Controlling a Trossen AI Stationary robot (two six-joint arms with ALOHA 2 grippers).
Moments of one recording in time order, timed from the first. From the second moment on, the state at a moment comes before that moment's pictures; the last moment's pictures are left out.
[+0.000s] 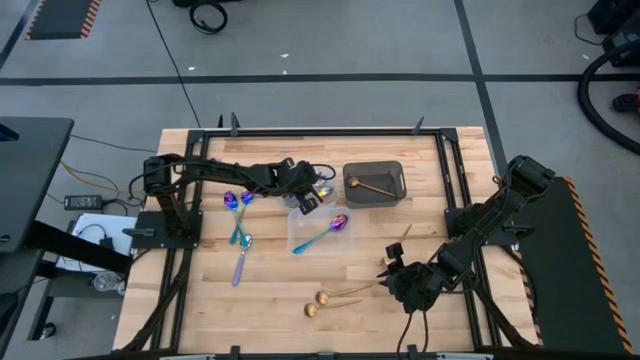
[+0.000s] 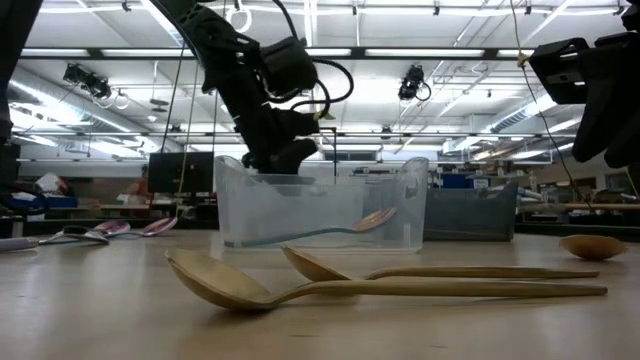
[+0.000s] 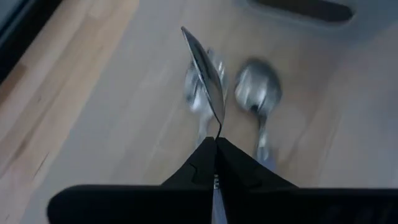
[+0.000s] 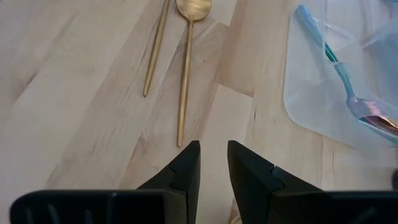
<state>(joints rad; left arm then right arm) 0.20 1.80 1.07 -0.23 -0.30 -0.18 0.78 1.49 0.73 -0.24 0.53 0.24</state>
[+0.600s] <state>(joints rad) 0.16 1.76 1.20 -0.31 -0.31 -0.13 0.78 1.49 0.72 -0.24 0.54 0.25</state>
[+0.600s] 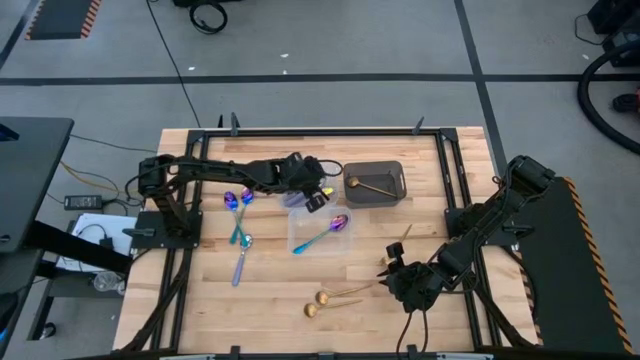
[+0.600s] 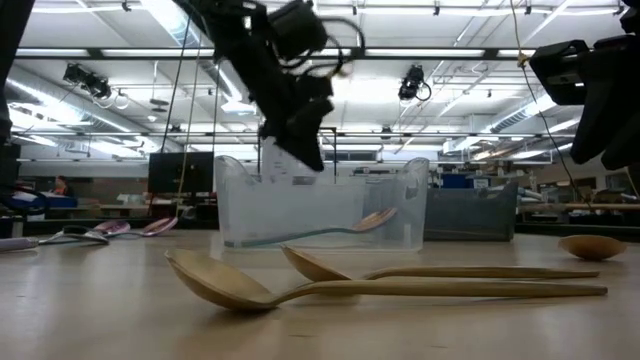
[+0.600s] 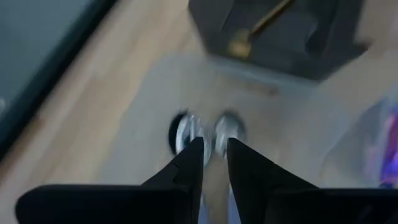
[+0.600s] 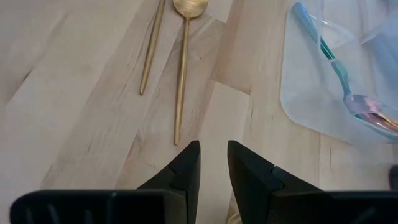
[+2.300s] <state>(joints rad) -0.28 1.59 1.28 -0.37 -0.45 -0.04 0.39 1.59 0.86 -0.80 0.11 -0.05</state>
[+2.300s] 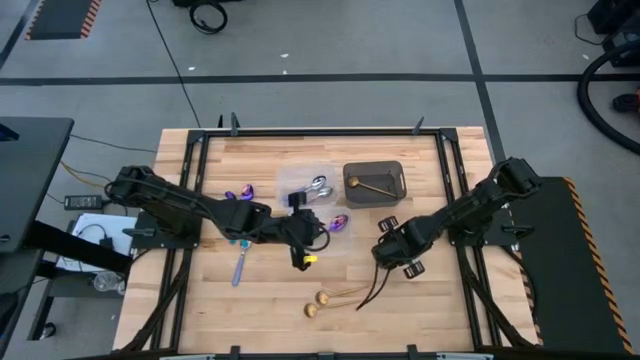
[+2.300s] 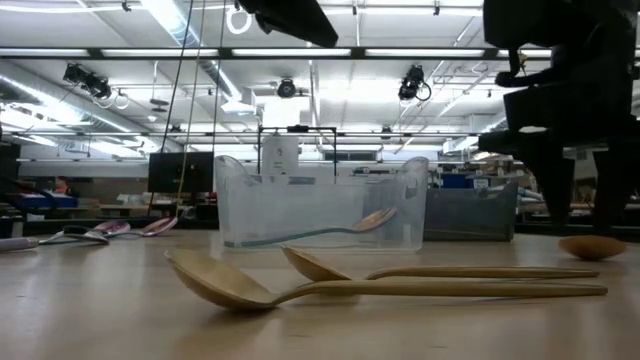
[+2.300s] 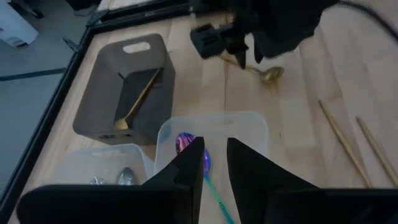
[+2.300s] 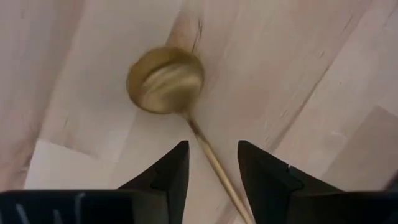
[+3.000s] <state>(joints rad) -0.30 1.59 1.28 -0.31 -0.46 -0.07 0.37 1.64 0.82 -0.77 0.06 -0.19</state>
